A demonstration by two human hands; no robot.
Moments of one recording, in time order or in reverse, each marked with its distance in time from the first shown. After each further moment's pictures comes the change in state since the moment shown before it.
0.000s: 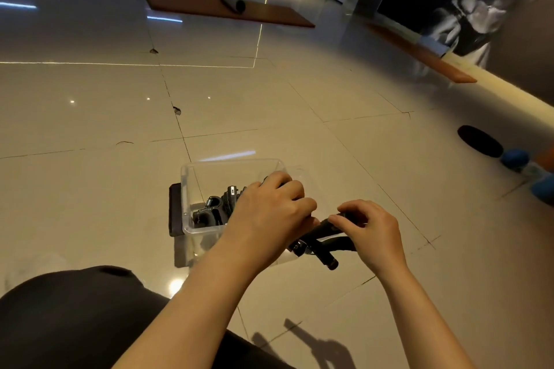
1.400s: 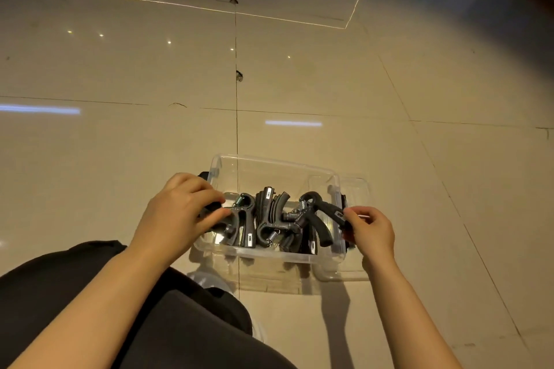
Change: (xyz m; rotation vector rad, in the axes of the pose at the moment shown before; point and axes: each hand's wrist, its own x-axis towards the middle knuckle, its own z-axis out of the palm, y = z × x) left_hand -0.038 -0.160 0.083 0.057 -0.138 -0.689; right_hand 0.186 0.066 0.147 0.386 -0.208 0.470
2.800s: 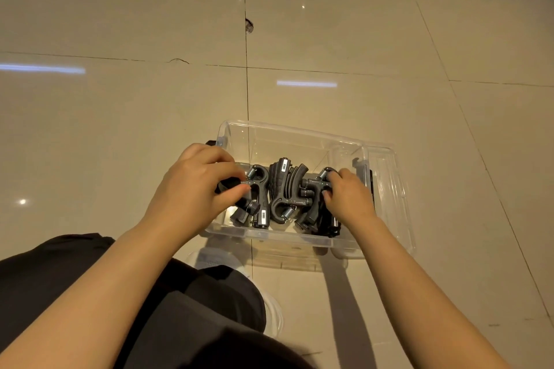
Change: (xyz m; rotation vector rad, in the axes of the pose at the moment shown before) left_hand 0.023 -0.011 0.033 -0.108 -0.054 -0.004; right_hand 0.064 0.040 0.085 -1.195 -0.306 -0.636
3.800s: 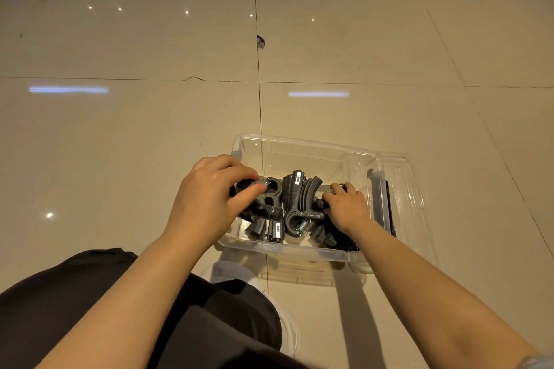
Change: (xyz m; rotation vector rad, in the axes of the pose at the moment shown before) left_hand 0.008 0.004 -0.004 -0.115 0.047 -0.144; right_hand 0.034 -0.003 0.046 -0.186 -0.249 -0.093
